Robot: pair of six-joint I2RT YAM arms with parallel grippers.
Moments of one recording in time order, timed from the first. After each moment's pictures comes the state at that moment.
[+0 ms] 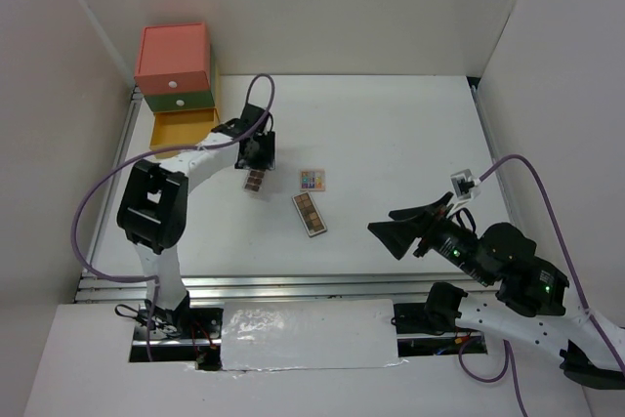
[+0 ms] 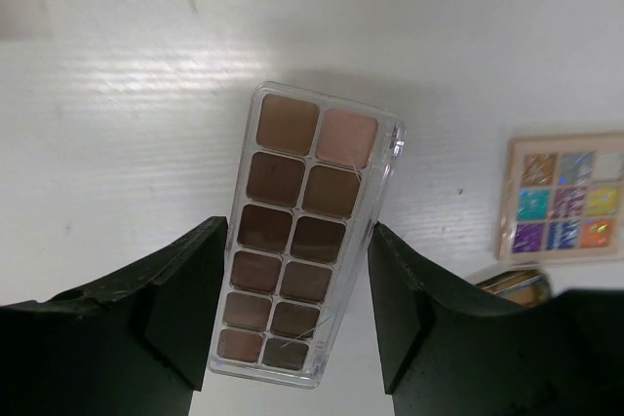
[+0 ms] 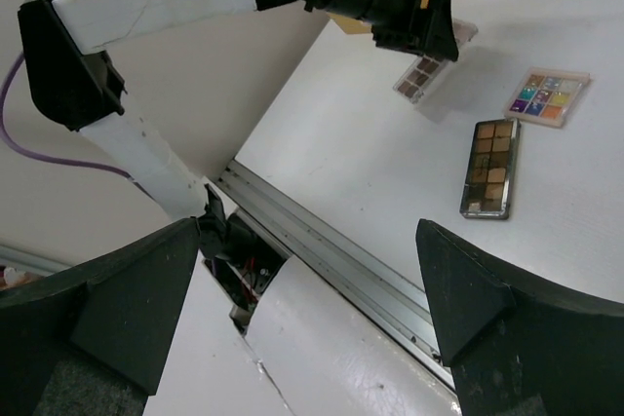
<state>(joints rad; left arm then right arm) -0.39 1.89 1.36 -0.50 -0.15 -0.35 1.07 0.34 0.83 -0.55 0.27 0.68</state>
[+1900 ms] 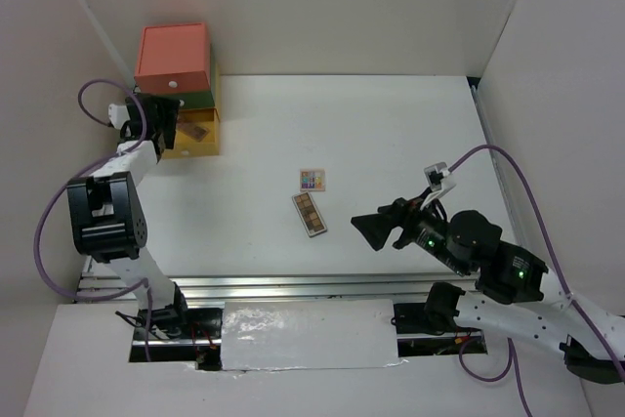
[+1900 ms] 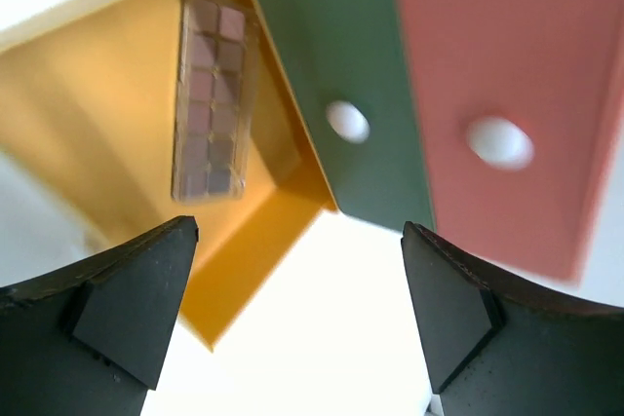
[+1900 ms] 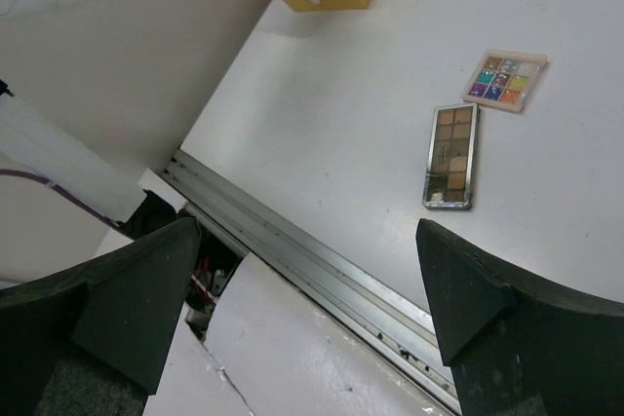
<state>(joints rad) 0.20 1.78 1.19 0.08 -0.10 -1.26 1.07 0.48 0.83 -0.53 0.33 0.65</state>
